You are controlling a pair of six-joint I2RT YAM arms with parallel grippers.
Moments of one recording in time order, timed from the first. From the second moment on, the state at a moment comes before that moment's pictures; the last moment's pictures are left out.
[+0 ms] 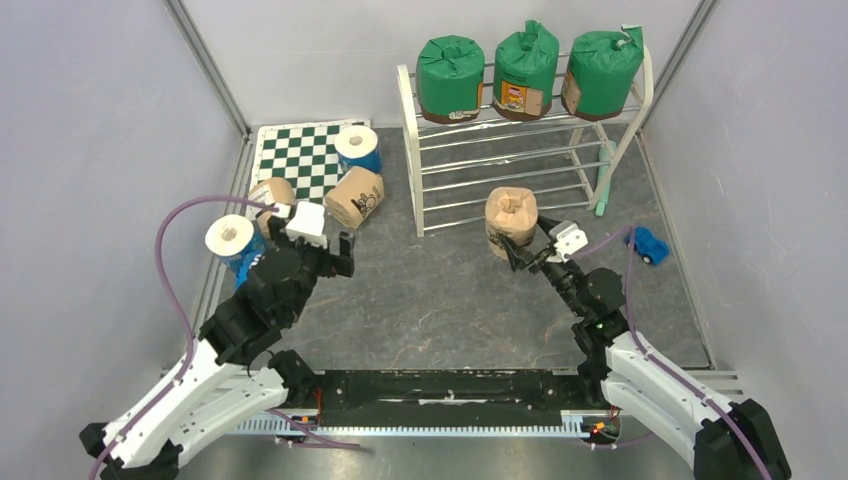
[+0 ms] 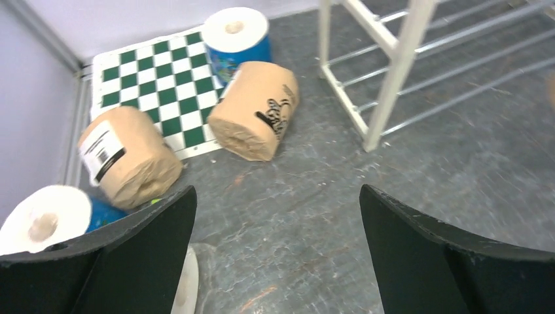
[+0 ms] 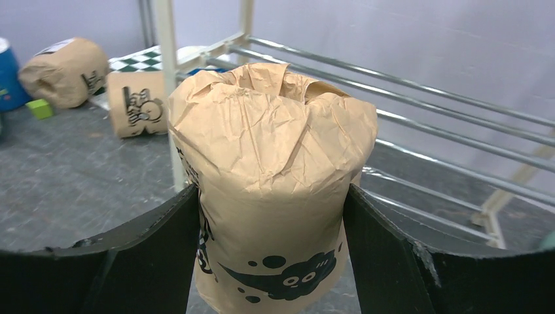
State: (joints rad) left arm -0.78 0.62 0.83 -0.46 -0.53 -0.03; right arm 0.49 0.74 0.20 0.76 -0.10 -0.14
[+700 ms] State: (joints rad) left arm -0.74 0.54 0.73 -0.38 -0.72 -0.04; right arm 0.16 0.99 0.37 0.98 -0.11 -0.16
